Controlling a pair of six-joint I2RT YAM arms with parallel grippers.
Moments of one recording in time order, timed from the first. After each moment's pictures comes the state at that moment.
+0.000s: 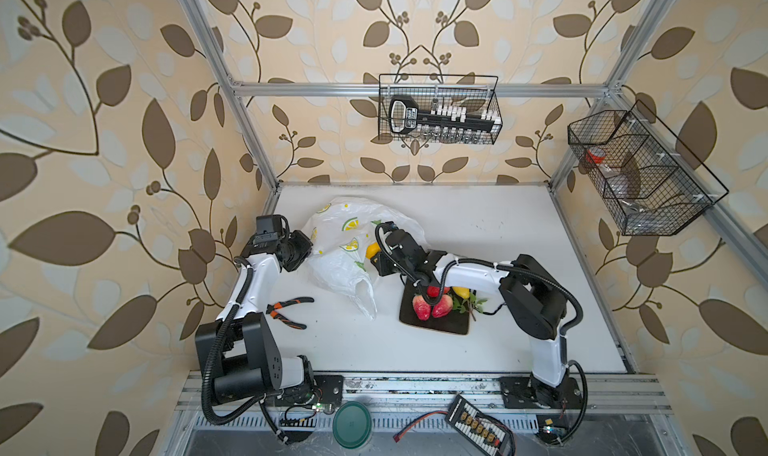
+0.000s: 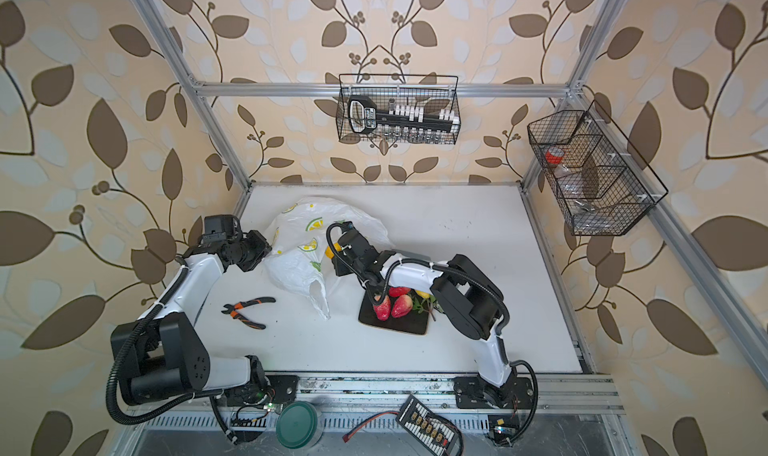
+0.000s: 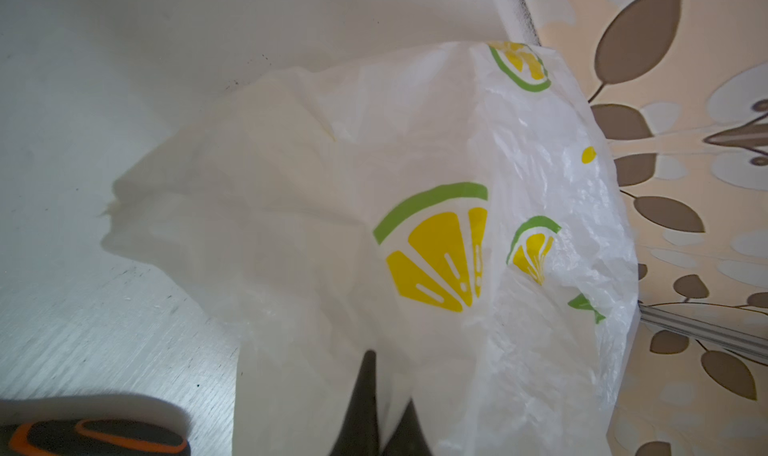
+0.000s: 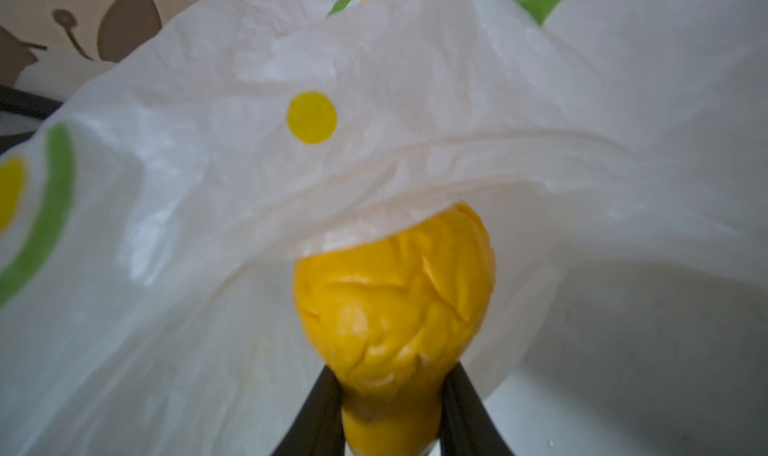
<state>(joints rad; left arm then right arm) 0.26 1.35 0.95 -0.52 0.33 -0.68 0.86 1.96 1.31 -0.03 0.02 0.53</state>
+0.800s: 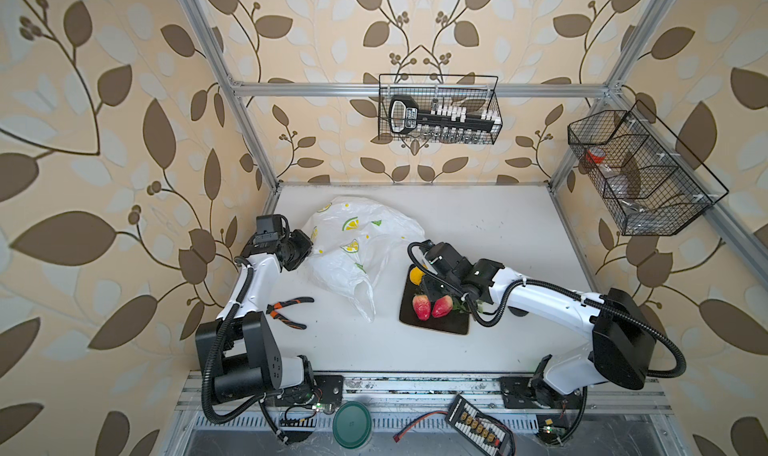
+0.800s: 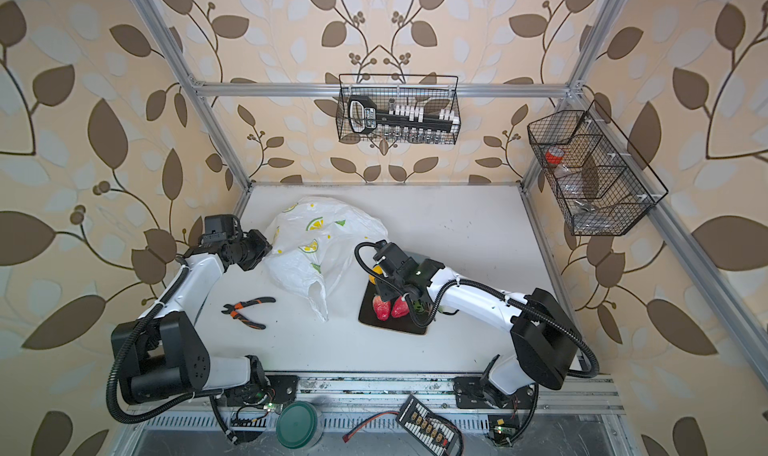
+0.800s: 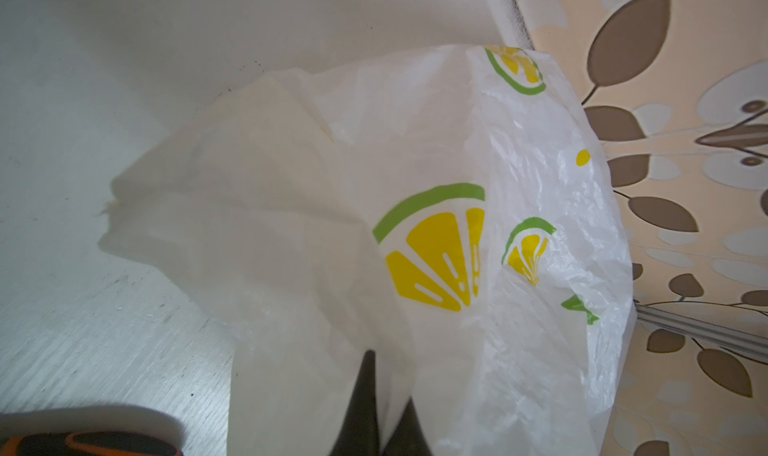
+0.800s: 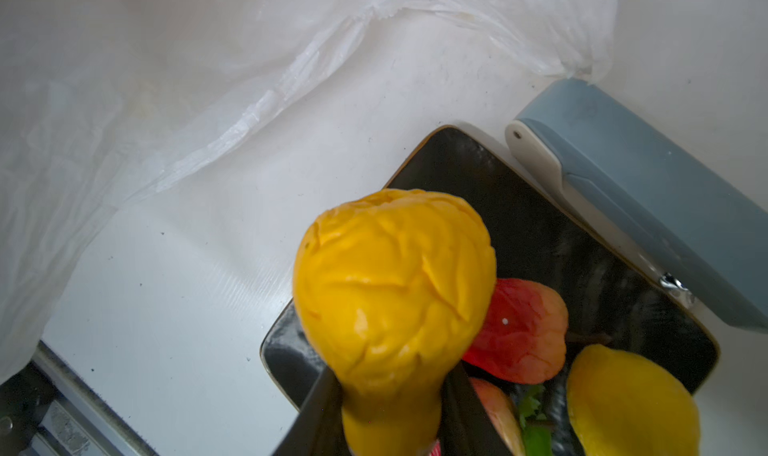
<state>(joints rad) 0.26 1.35 0.94 -0.50 0.34 -0.68 0.83 1.51 1.04 -0.52 0.11 0.37</state>
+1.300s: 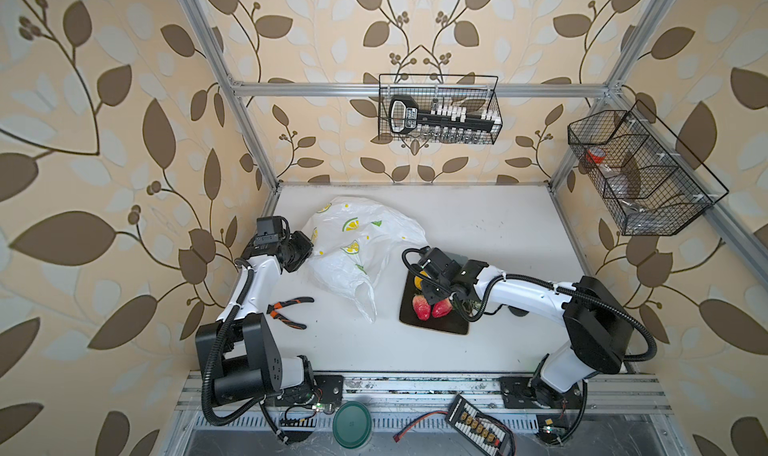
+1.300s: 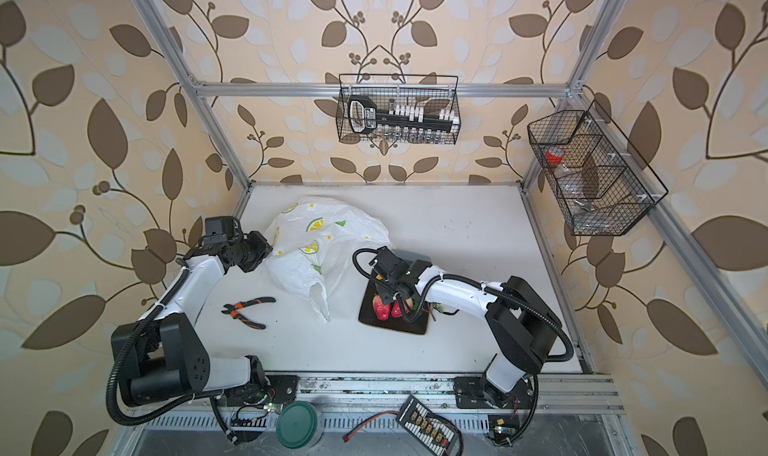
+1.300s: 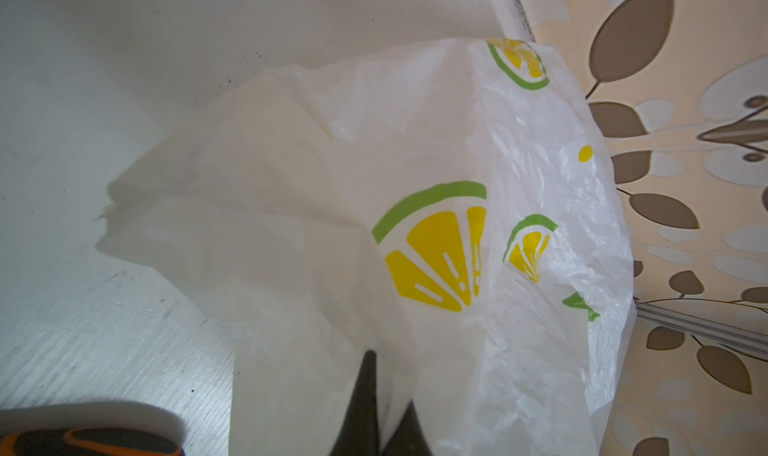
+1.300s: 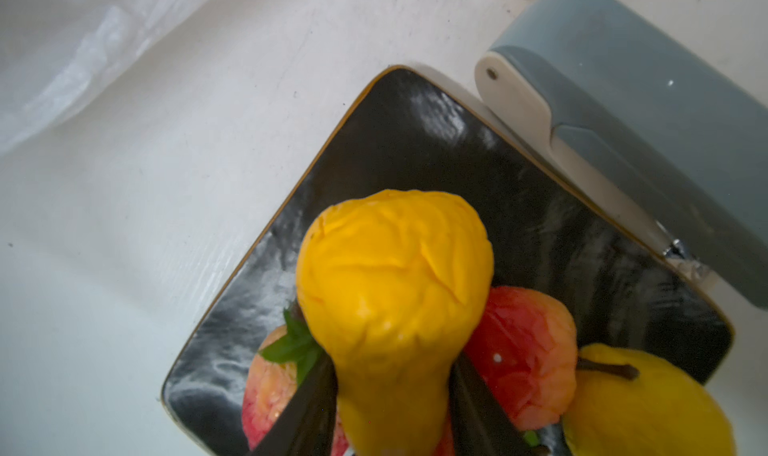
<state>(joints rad) 0.26 1.34 0.93 -0.49 0.34 -0.68 0.83 1.63 1.04 -0.52 0.18 0.40</state>
